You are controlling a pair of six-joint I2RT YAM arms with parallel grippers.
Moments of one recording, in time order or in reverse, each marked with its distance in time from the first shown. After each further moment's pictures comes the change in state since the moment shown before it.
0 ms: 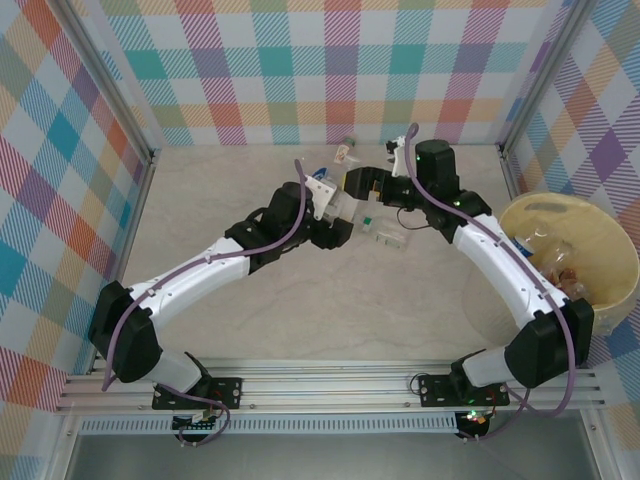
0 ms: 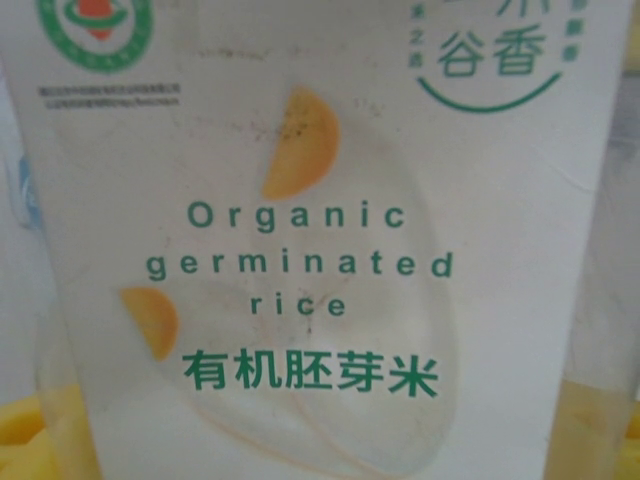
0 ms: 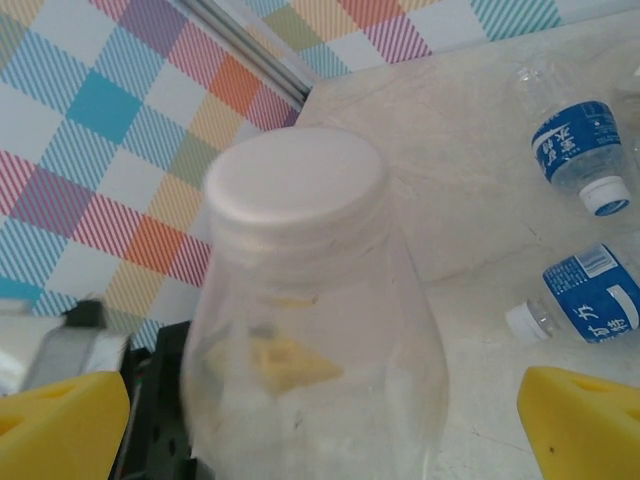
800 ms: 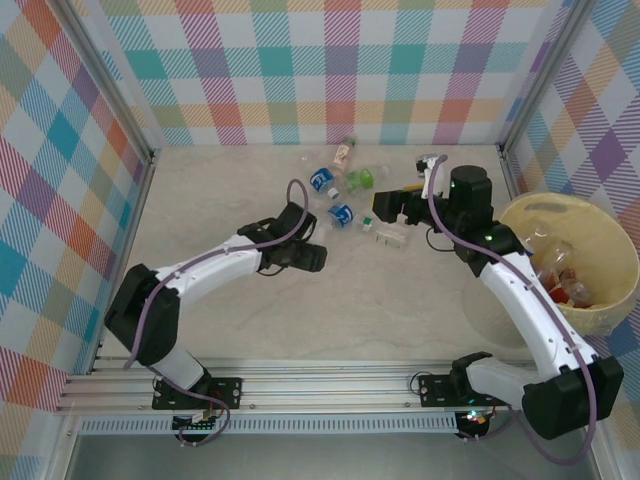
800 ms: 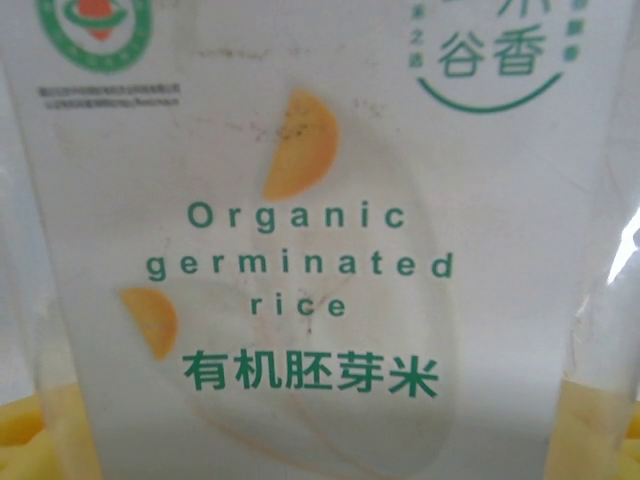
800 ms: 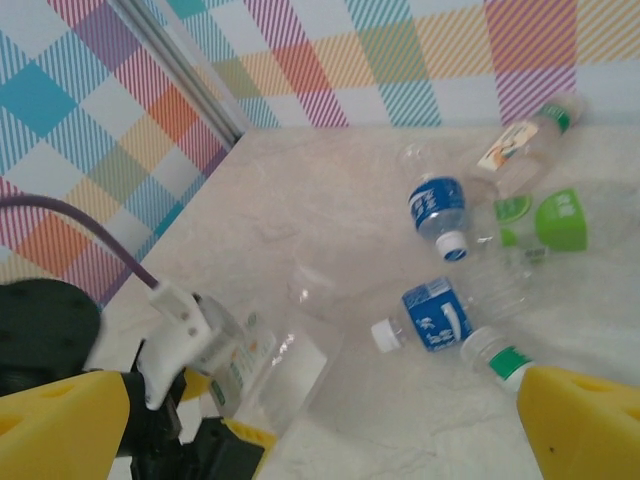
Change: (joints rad) left arm 0.066 0.096 -0.080 -0.288 -0.100 -0.205; right arm -0.083 -0.262 -0.219 0.017 0.082 -0.242
